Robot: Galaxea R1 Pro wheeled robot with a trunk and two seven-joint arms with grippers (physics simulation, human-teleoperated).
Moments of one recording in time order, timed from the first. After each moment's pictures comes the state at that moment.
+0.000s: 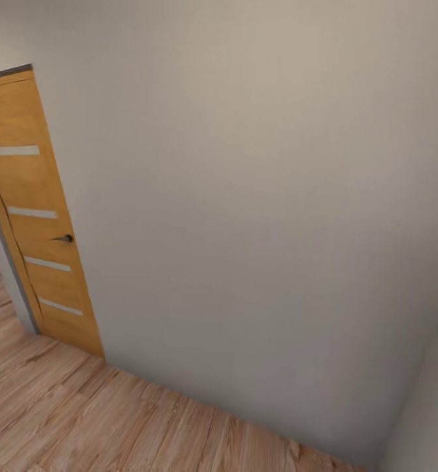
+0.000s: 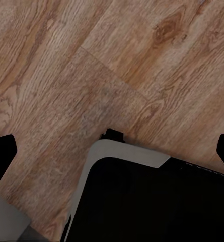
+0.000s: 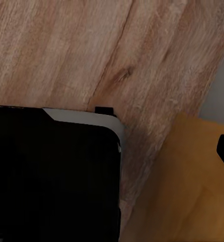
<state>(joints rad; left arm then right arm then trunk) -0.21 0.02 0.01 -0.01 0.28 -0.10 0.08 -0.12 0.00 -0.02 0.03 0.10 -0.20 -0.07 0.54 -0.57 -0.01</state>
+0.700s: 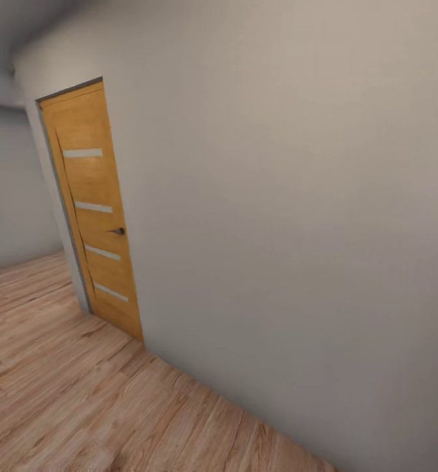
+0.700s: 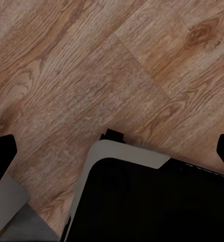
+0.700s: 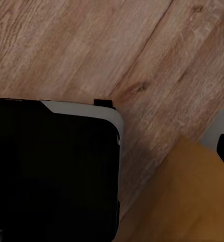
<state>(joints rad) -0.21 0.02 0.02 -0.01 0.28 -0.11 0.09 -0.12 0.00 -0.02 0.03 0.10 -0.17 -0.07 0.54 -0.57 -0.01</state>
